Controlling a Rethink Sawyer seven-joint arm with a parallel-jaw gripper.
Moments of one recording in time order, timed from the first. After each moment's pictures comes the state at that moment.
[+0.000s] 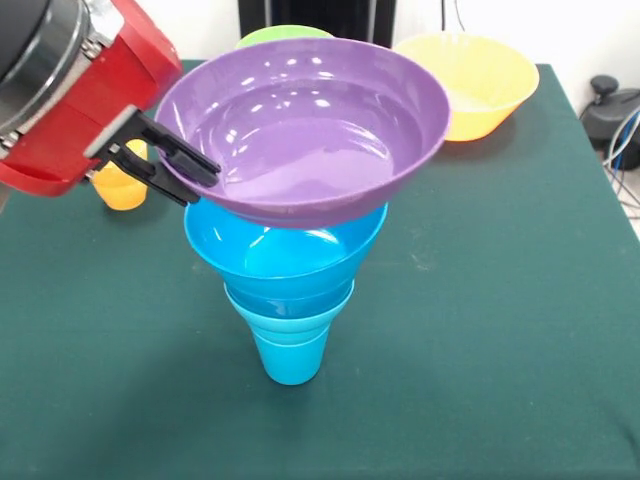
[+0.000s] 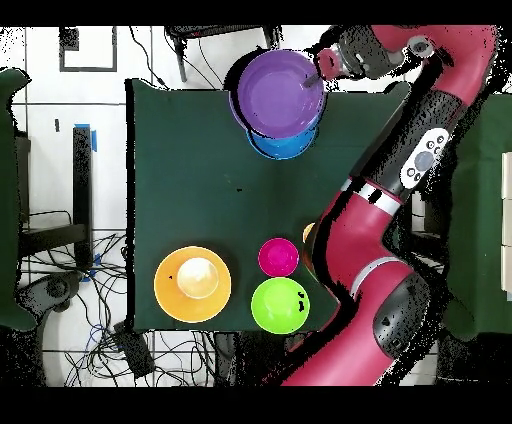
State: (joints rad) arm -0.78 -0.02 2.09 0.24 -1.62 2.22 0.92
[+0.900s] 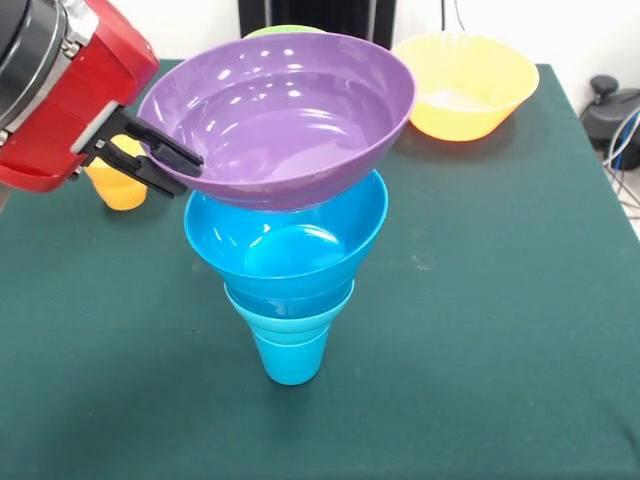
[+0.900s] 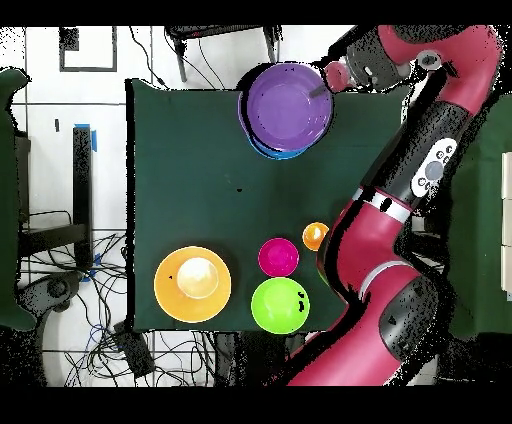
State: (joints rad) arm -0.80 -0.01 1.97 0.28 -1.46 2.22 0.92
